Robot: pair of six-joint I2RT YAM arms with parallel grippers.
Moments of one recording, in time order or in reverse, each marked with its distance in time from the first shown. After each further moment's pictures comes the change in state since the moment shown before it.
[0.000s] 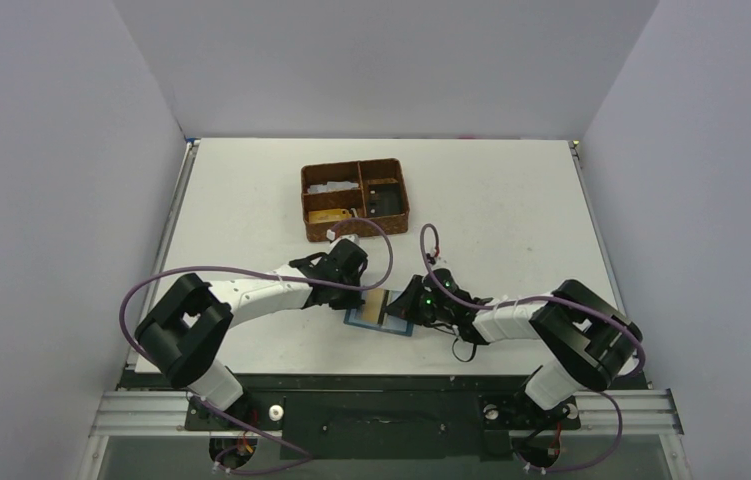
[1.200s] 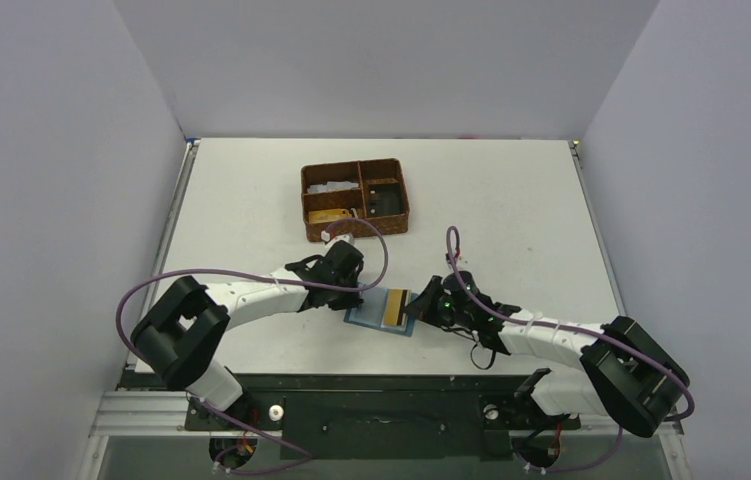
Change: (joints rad) left arm 0.010 -0.024 -0.043 0.057 0.000 -0.051; right arm -0.047 -0.286 -0.081 -0.201 0.037 -0.053
